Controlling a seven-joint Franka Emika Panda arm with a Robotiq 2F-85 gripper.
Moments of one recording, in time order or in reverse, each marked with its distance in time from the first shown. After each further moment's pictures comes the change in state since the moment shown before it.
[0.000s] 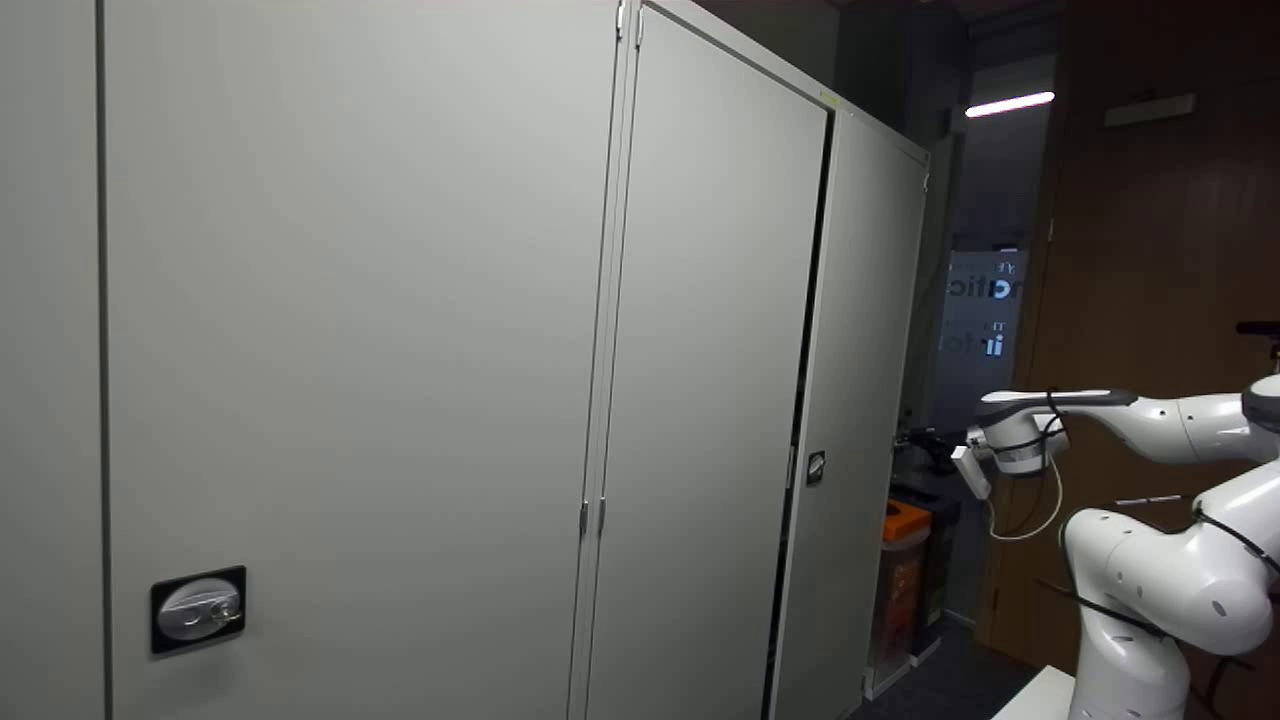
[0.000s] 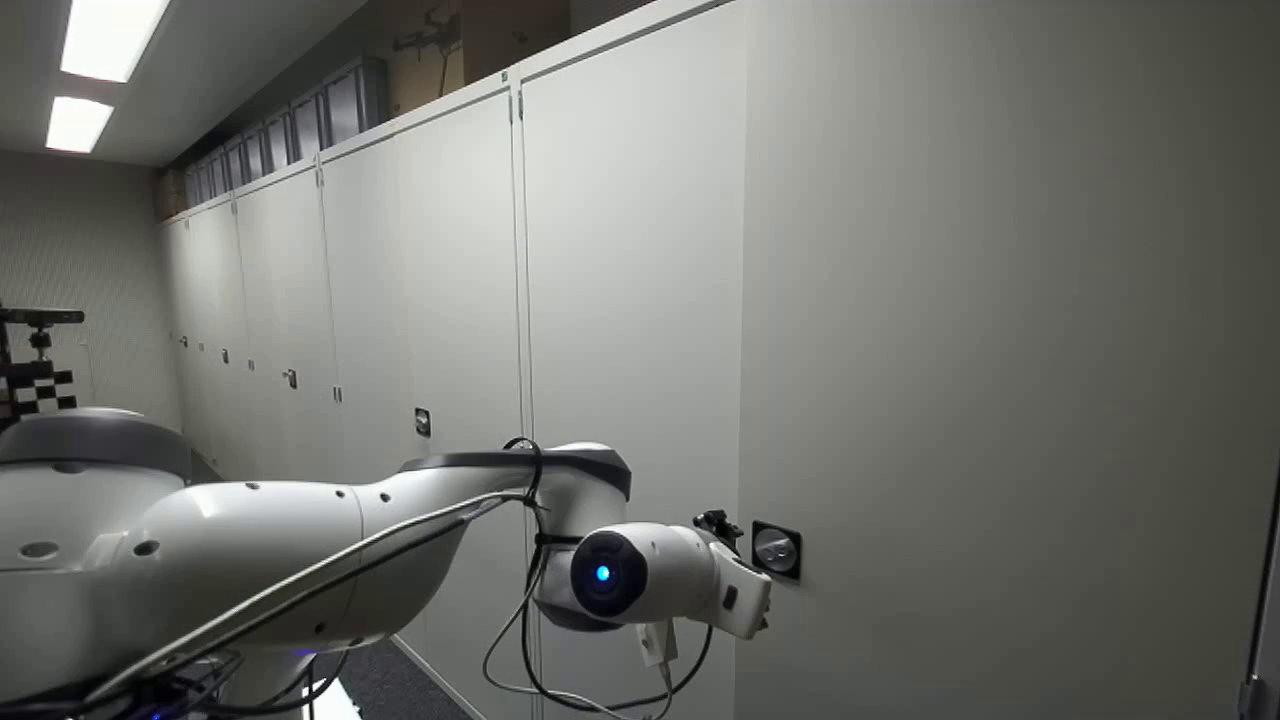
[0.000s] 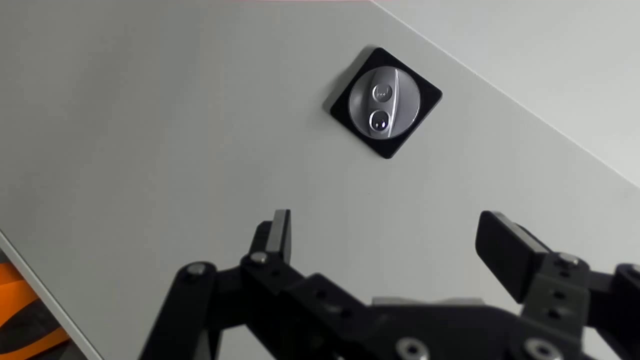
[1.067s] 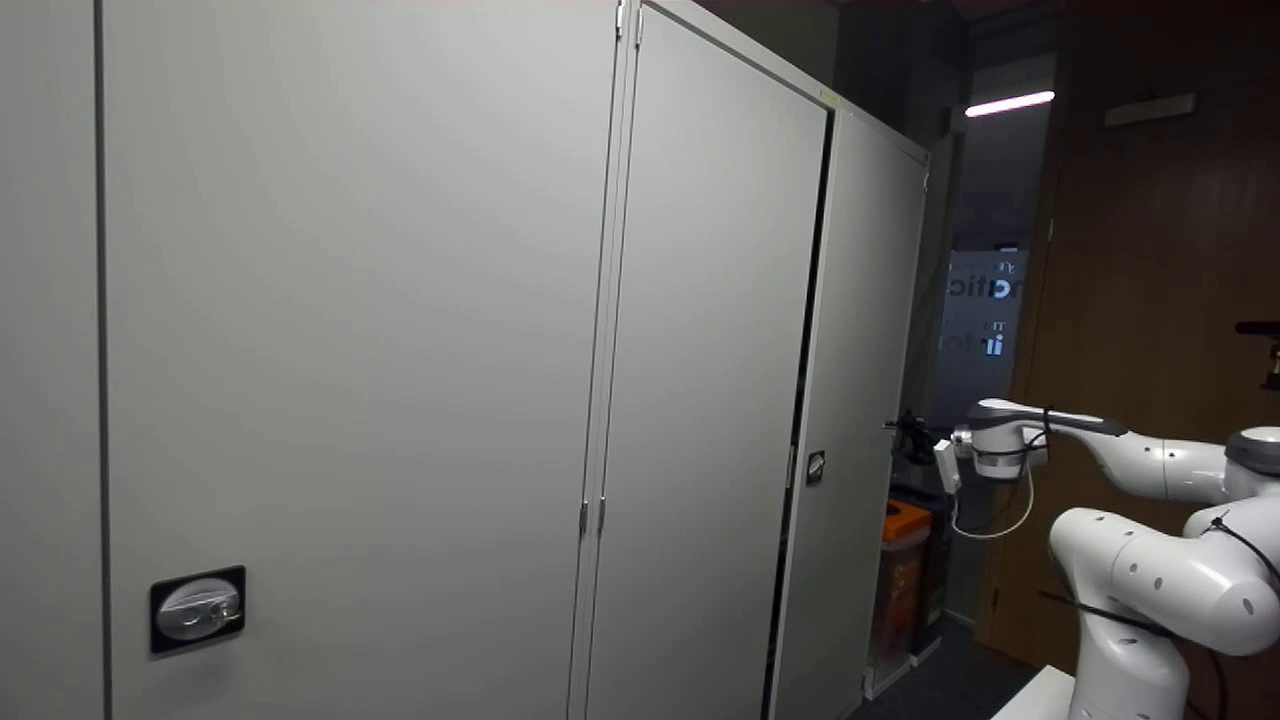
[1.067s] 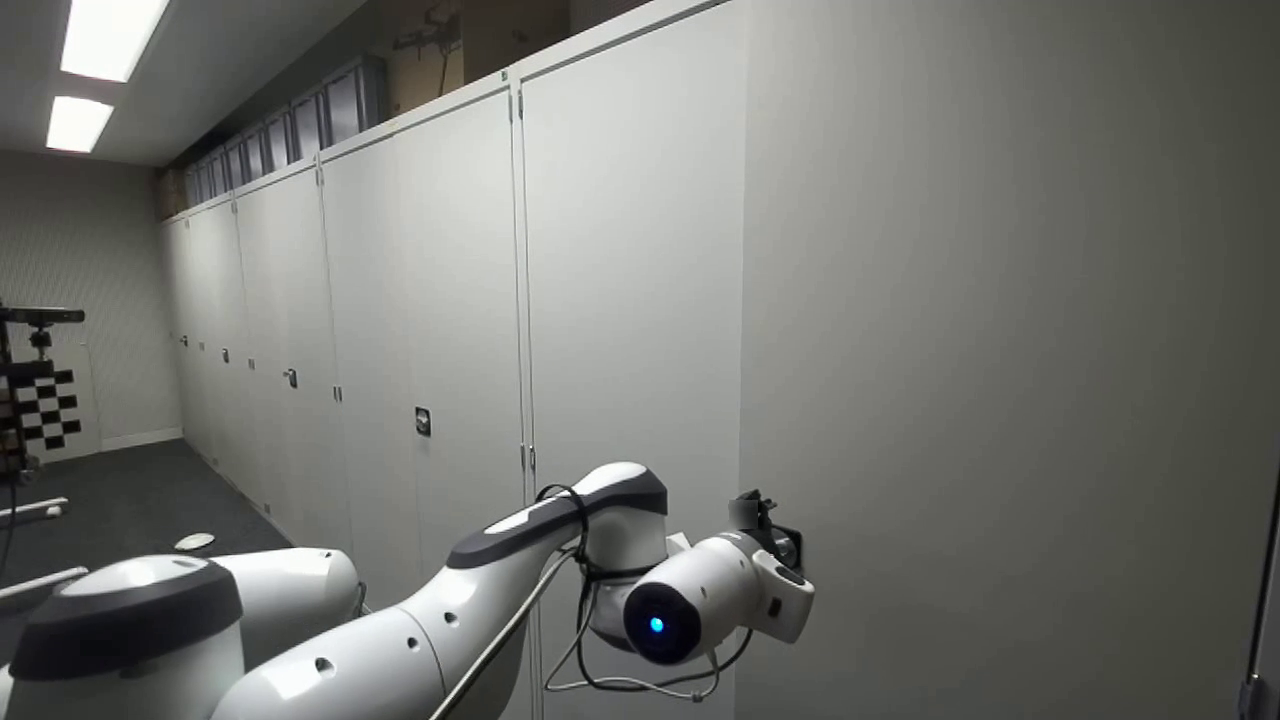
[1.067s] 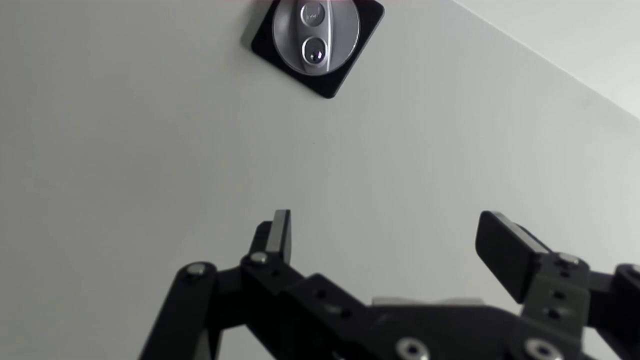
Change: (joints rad) arm 0.185 -0.321 -0.057 0.152 -0.153 0.055 0.035
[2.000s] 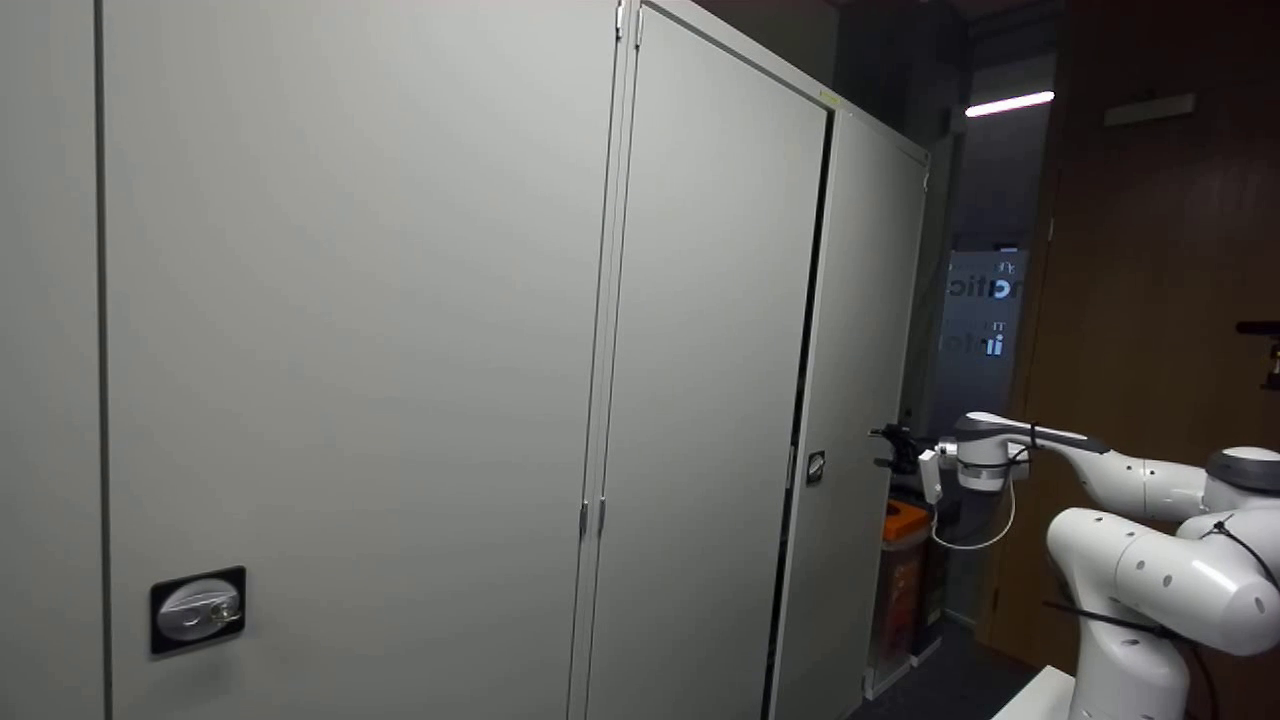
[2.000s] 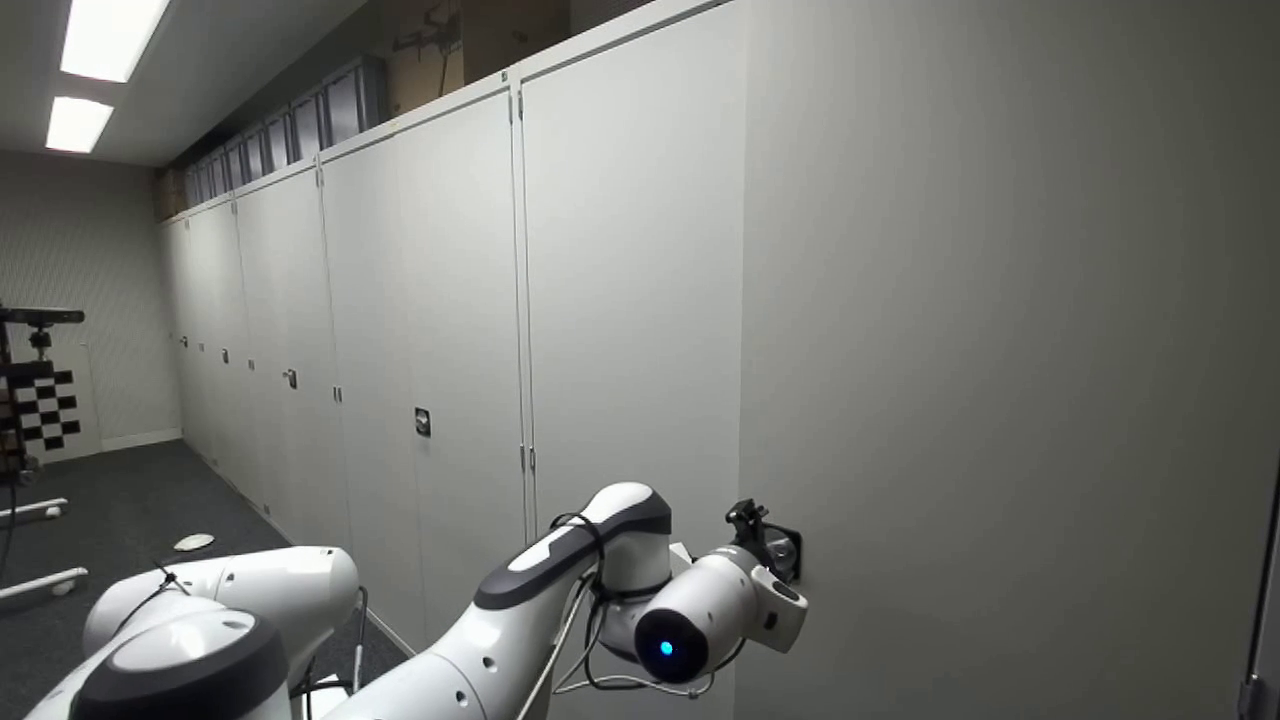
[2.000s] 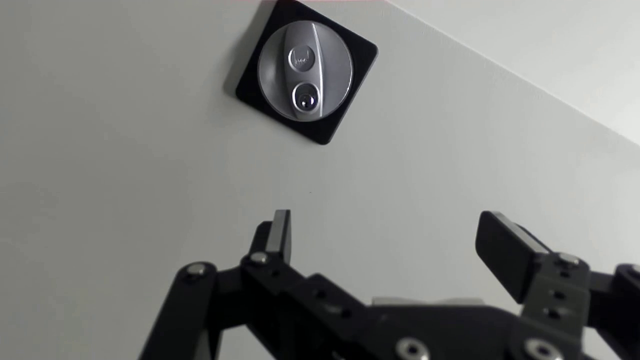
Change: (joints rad) arm 0.082 -0.120 -0.043 0.014 -0.057 0.029 0.000
